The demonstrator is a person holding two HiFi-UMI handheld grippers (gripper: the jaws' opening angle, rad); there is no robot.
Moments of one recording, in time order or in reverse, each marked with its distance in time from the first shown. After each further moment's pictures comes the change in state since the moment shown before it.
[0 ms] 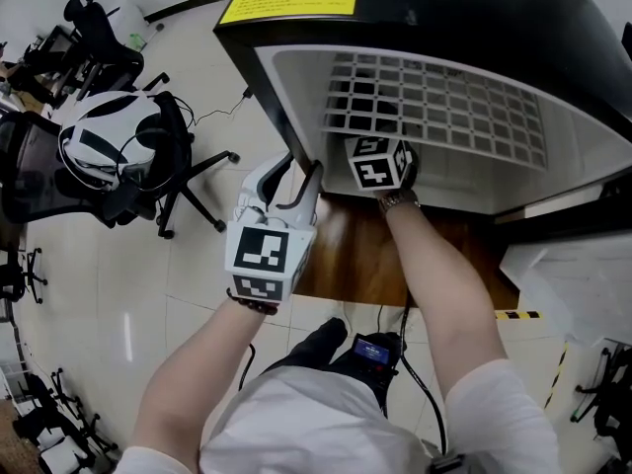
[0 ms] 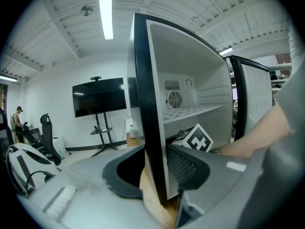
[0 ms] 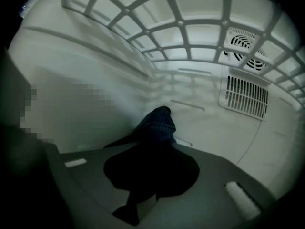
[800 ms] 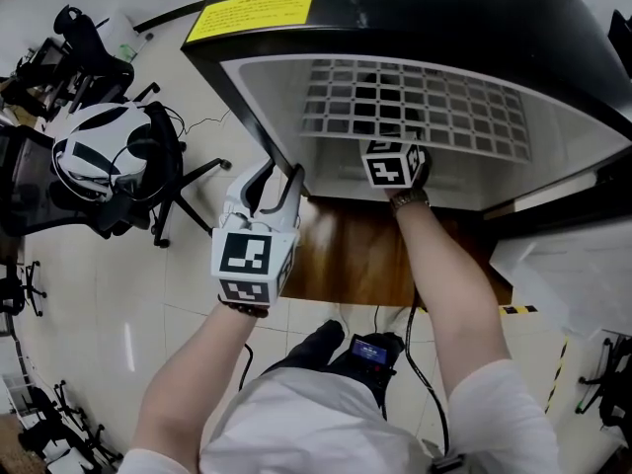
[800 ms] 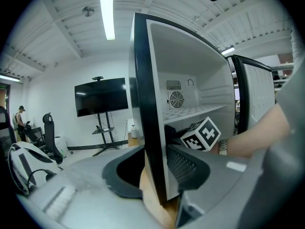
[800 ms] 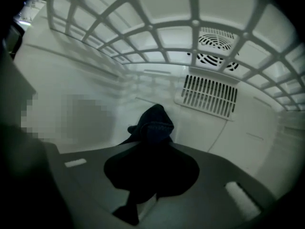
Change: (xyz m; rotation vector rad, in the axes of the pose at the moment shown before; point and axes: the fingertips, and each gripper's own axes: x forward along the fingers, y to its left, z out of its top) left arm 0.000 0.001 -0.001 -0.012 0.002 0.022; right arm -0.023 -0.068 -0.014 0.007 0.021 -0.135
